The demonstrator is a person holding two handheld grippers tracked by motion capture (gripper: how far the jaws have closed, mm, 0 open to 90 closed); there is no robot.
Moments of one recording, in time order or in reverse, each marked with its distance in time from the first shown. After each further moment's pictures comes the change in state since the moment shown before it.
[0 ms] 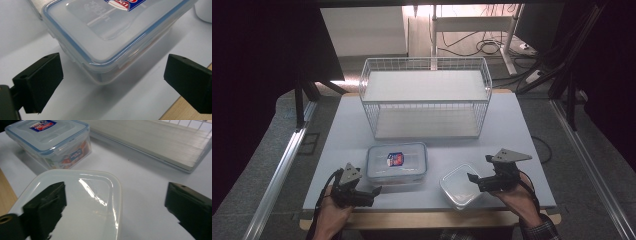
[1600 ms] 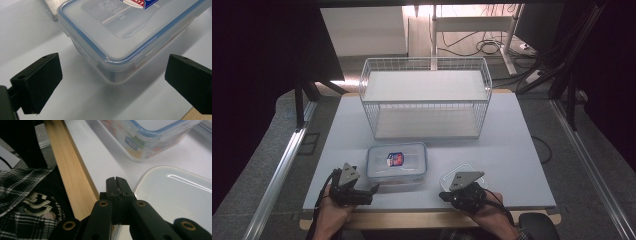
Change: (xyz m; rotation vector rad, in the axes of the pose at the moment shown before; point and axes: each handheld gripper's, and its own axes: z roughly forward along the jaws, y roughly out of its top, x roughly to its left) left arm 0.004 -0.005 0.003 -0.018 0.068 0.018; right arm 0.100 0.009 0.030 0.211 0.254 -0.272
